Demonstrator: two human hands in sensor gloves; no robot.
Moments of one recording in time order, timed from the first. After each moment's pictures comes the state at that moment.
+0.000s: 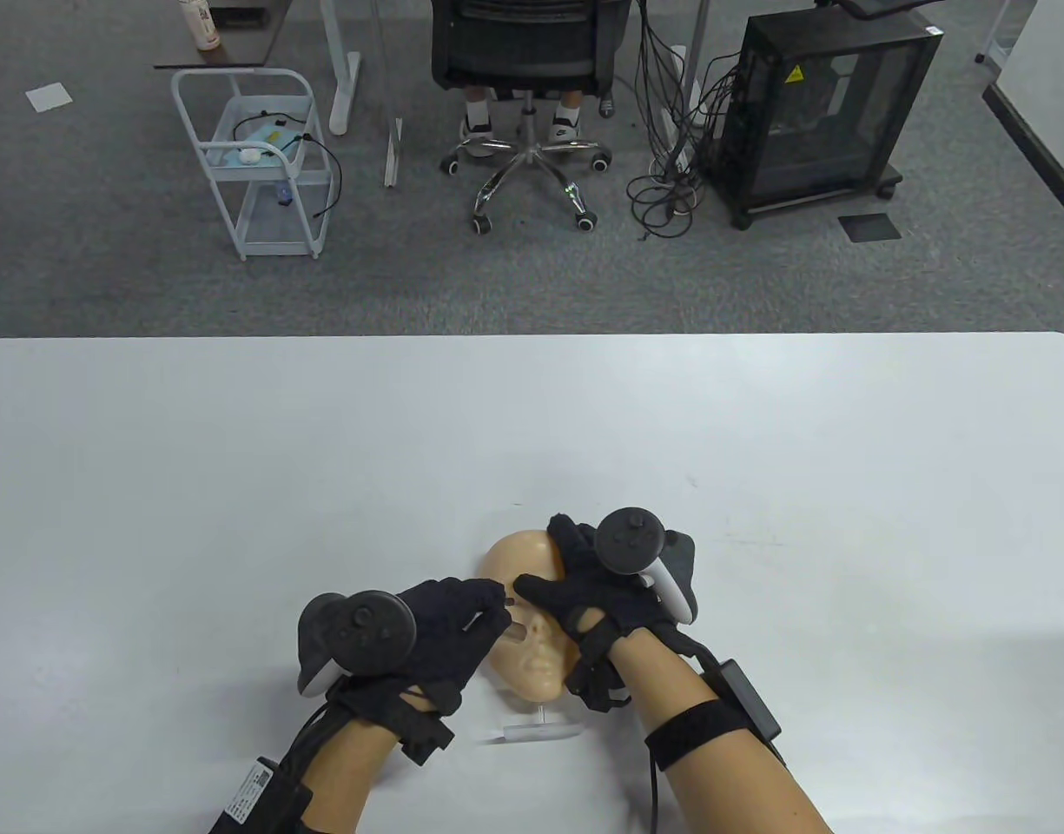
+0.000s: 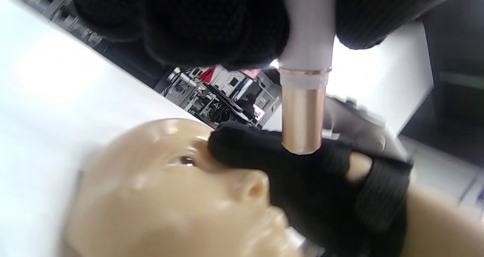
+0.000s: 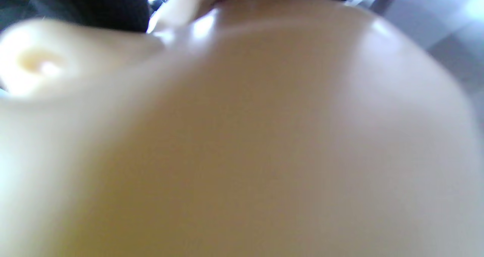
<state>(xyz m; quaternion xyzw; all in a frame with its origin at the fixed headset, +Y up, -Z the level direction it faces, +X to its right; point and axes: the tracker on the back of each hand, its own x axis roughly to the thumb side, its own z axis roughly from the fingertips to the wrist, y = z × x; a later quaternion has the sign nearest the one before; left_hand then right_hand) -0.173 -0.696 -0.275 0.02 -0.24 0.42 0.87 0.076 -0.761 -0.350 0.03 0.16 0.91 0.38</state>
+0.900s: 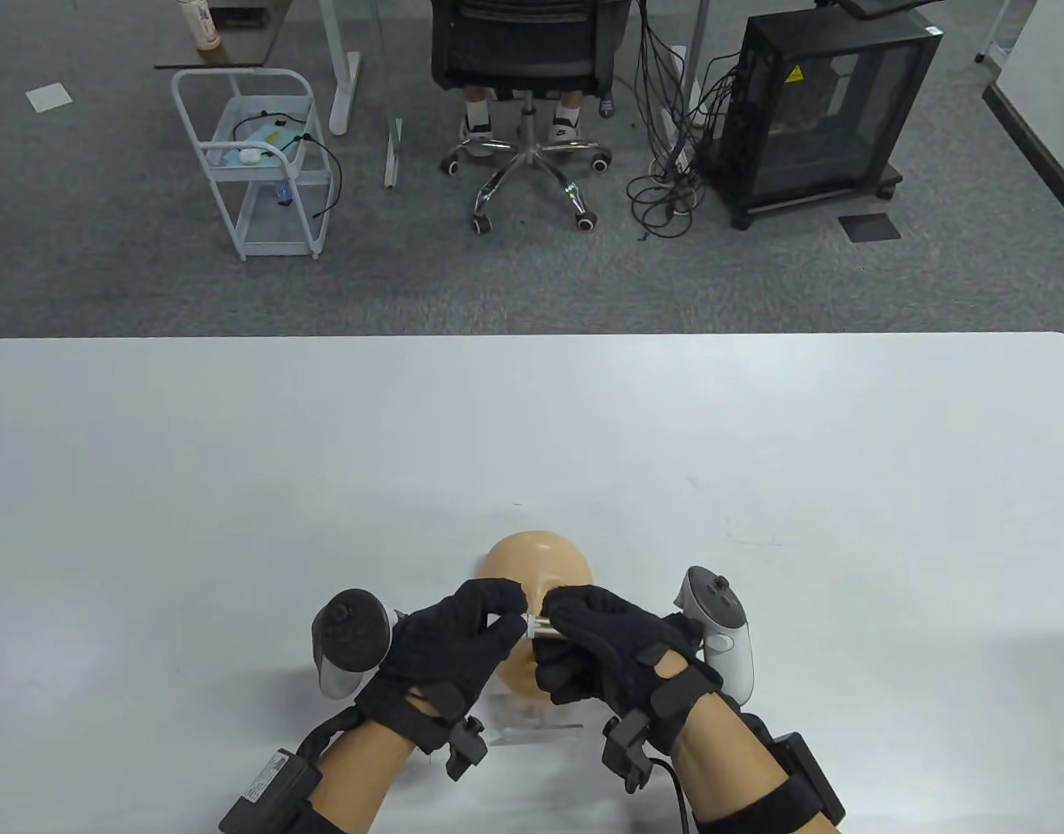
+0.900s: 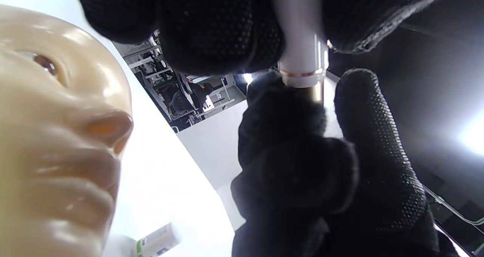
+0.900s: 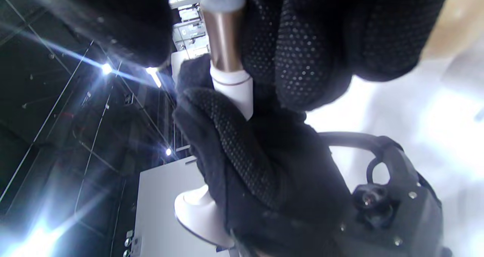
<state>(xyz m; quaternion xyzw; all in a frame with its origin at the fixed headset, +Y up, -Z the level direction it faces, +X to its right) -0.151 -0.717 -0.273 0.00 -0.31 0.58 0.76 0.099 -0.738 -0.272 0.06 0.29 0.59 0.75</state>
